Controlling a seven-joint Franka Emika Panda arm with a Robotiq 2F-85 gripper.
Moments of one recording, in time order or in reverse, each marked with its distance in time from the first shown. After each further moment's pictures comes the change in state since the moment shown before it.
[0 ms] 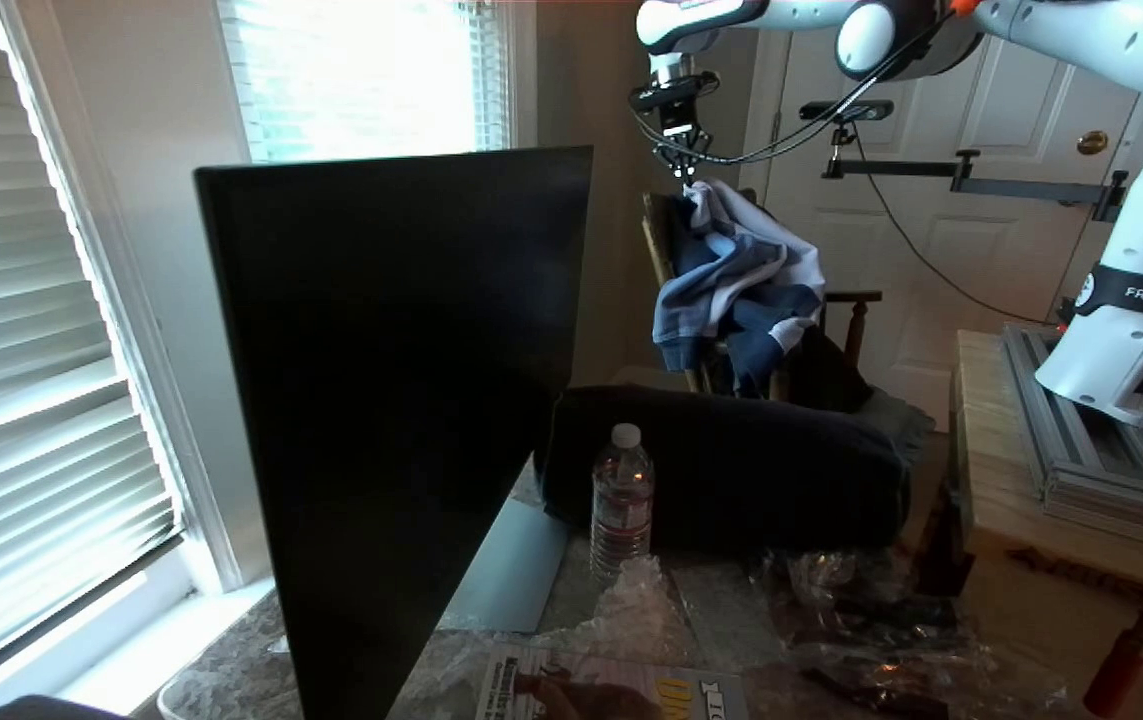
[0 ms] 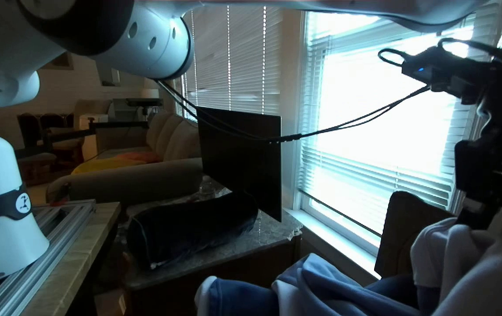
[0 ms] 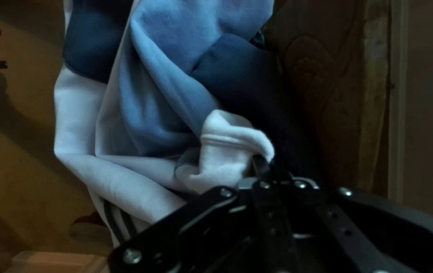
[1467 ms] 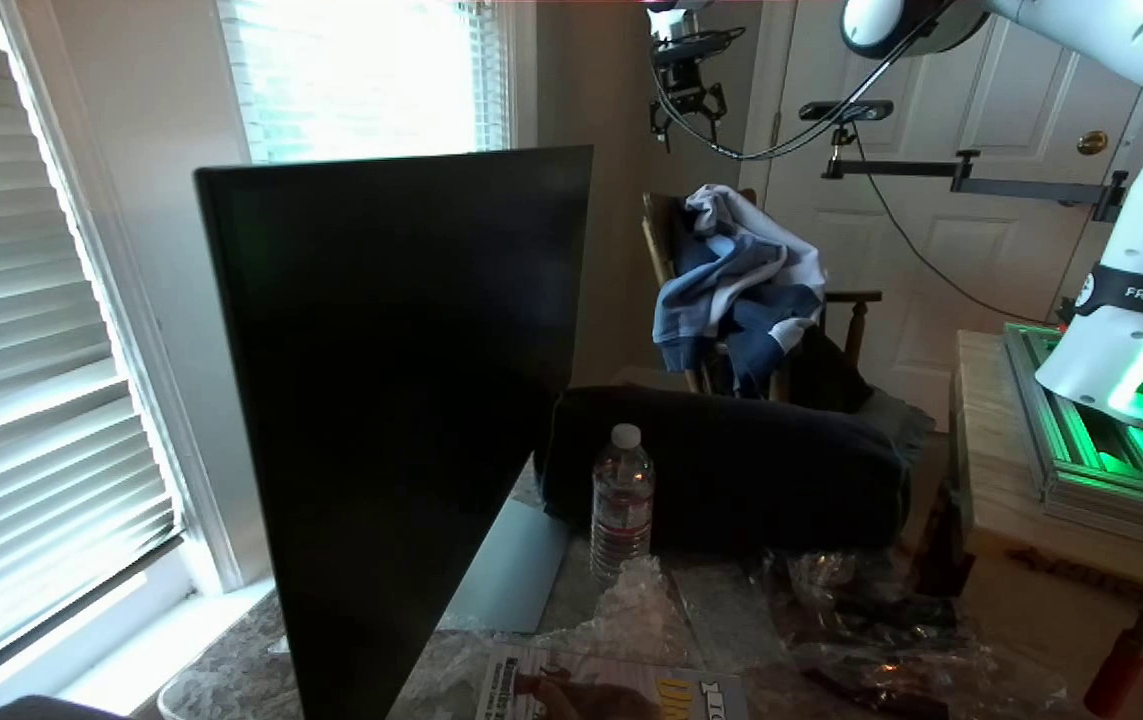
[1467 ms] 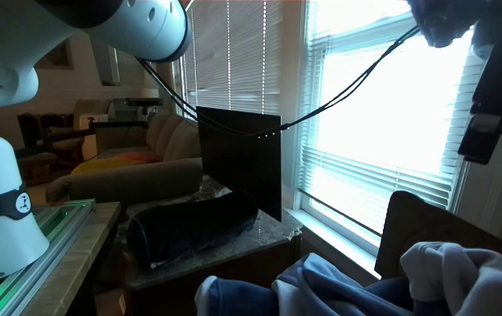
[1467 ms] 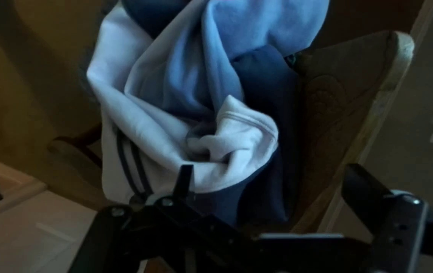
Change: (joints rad) arm 0.030 -0.091 -0.014 0.017 -0.041 -0.096 -0.426
